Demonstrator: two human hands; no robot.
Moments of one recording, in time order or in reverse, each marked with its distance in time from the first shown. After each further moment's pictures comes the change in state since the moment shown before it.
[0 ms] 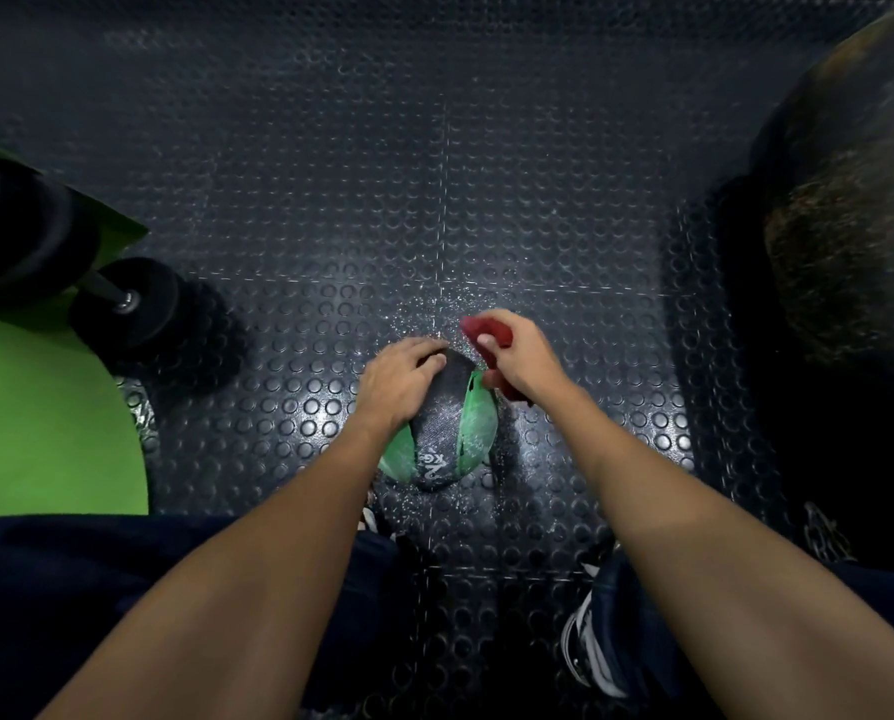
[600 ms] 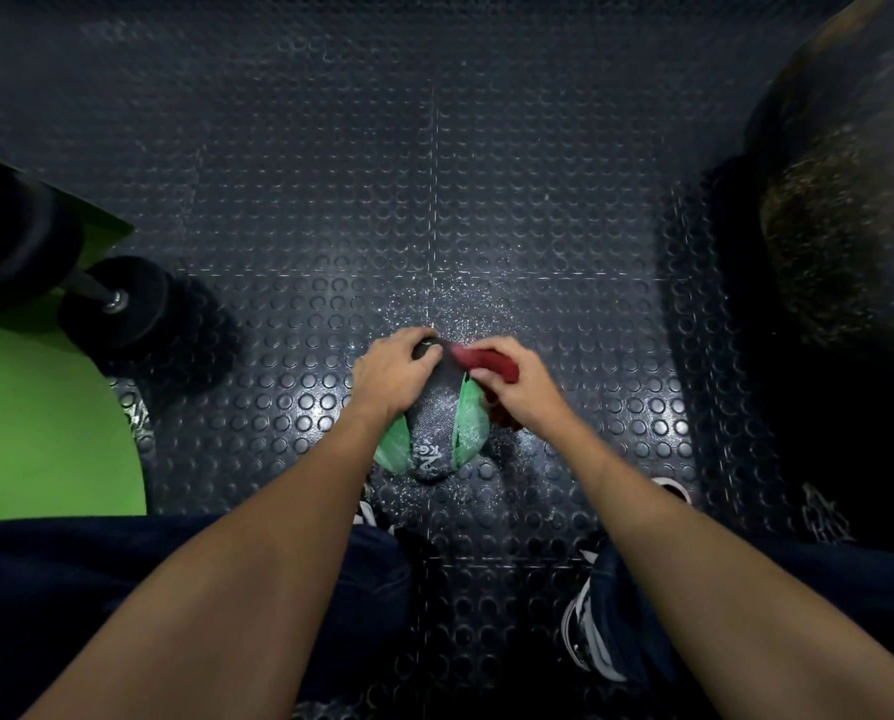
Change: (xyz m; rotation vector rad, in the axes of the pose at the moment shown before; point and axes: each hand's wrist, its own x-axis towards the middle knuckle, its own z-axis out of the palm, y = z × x) left_hand -0.001 0.010 -0.002 0.033 -0.008 -0.023; right_hand -0.033 0.031 0.012 0.141 -0.061 -0.050
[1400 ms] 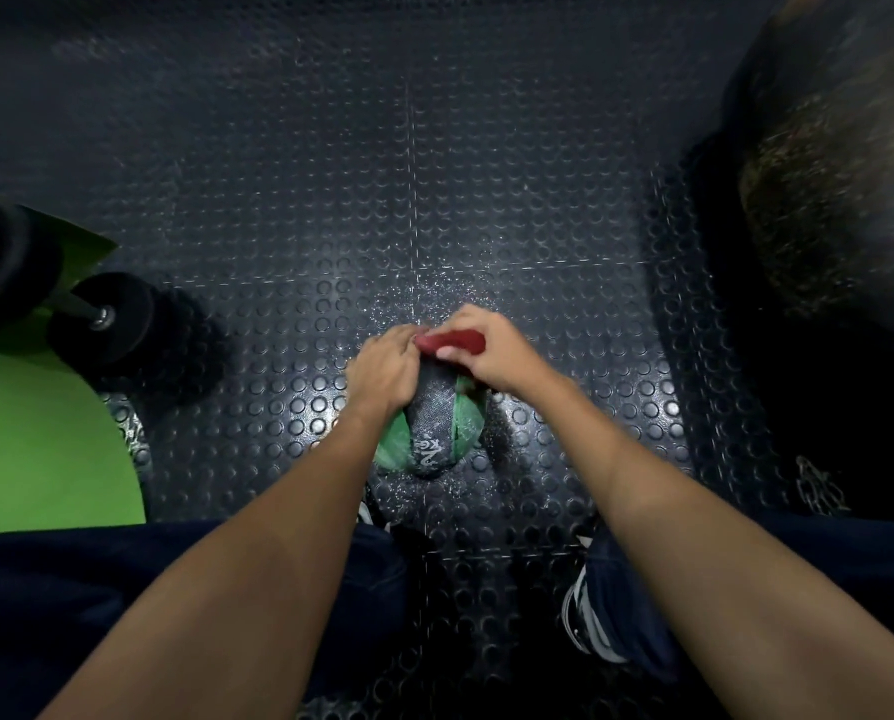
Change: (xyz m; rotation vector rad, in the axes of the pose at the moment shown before) left_hand 0.000 0.009 0.009 0.064 0.024 -0.056; right_hand 0.017 -0.028 -0.011 -0.099 -0.116 -0.065
